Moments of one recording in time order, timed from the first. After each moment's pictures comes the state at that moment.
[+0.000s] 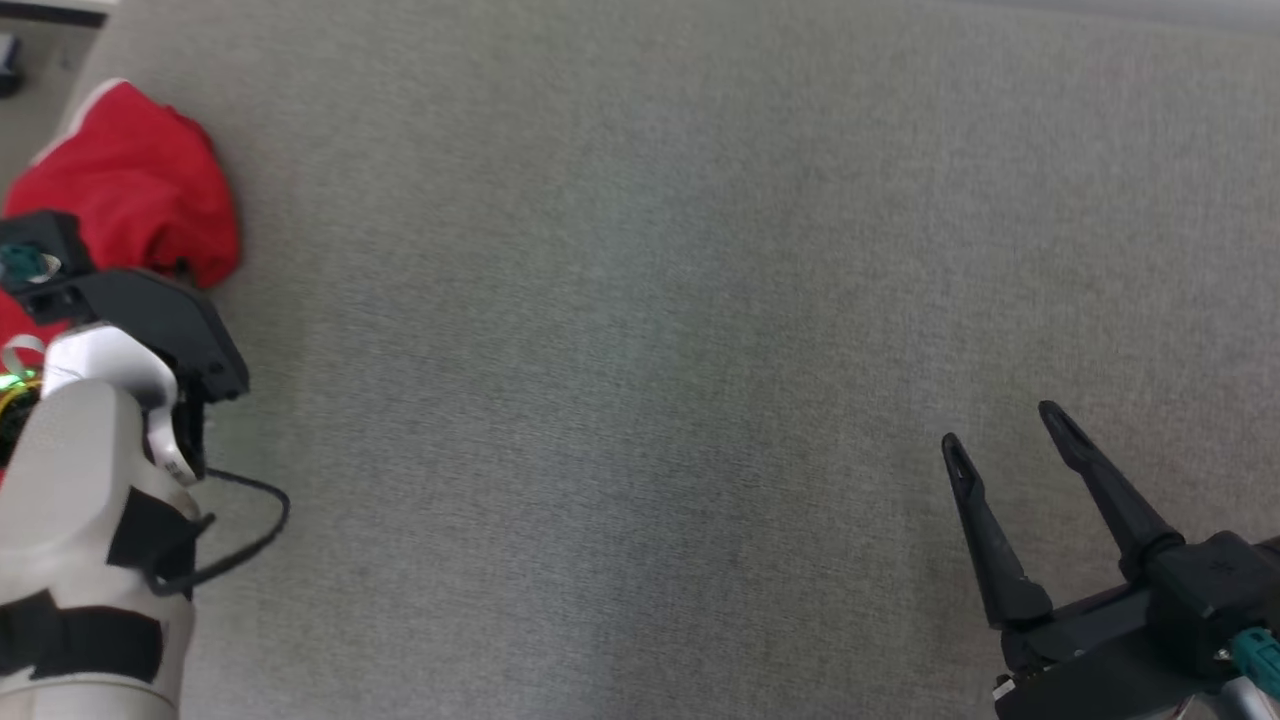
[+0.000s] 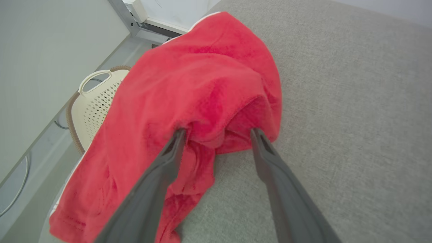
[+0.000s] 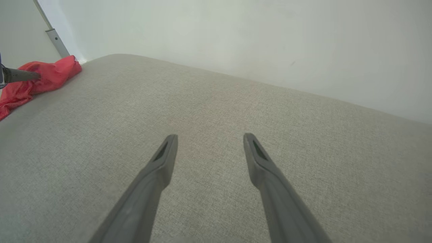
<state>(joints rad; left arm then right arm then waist) -0.93 0.21 0.10 1.00 -0.21 0.04 0.16 0.05 -0.18 0.10 -0.48 0.06 0.13 0.25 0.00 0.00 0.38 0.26</state>
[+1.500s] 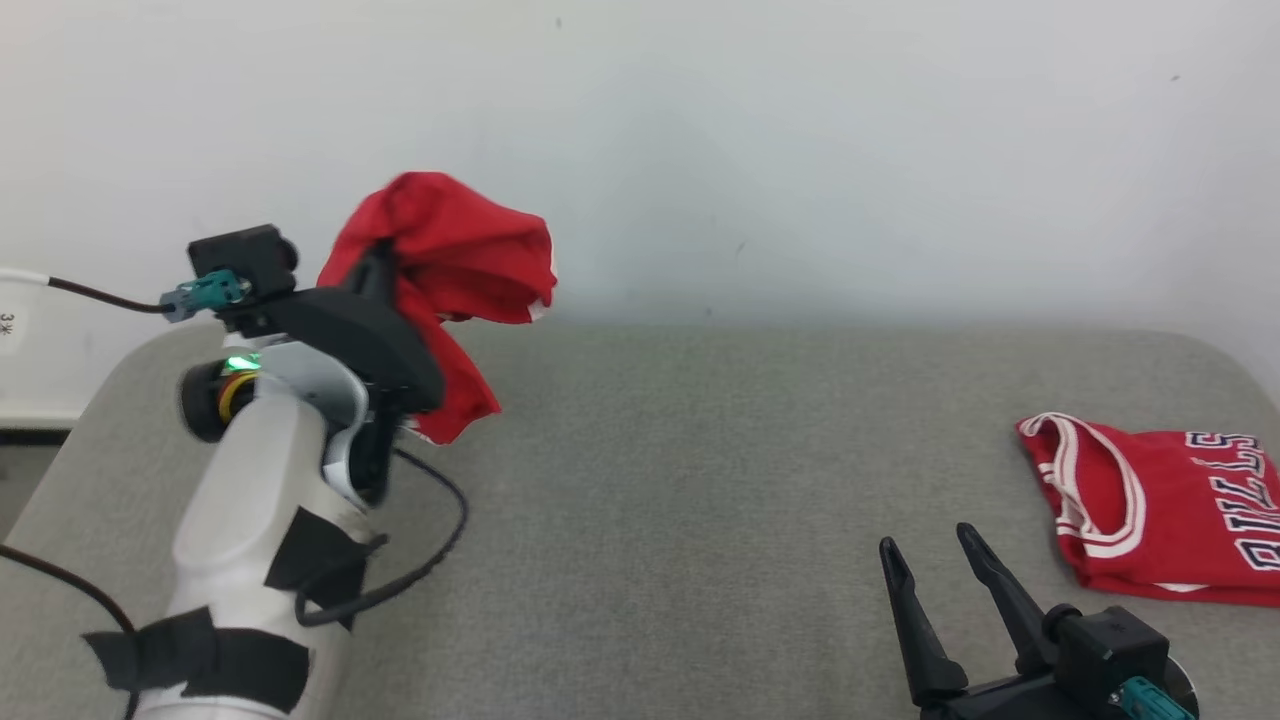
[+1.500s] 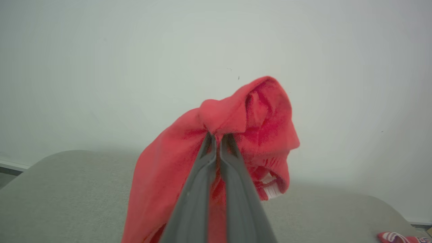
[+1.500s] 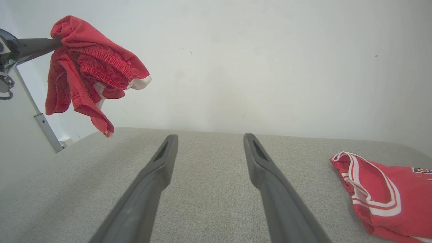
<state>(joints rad) -0.90 0.06 -0.10 0.96 -0.48 -0.12 -0.04 0.10 -0.05 0.11 -0.13 0.16 0.13 0.03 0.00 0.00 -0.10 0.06</state>
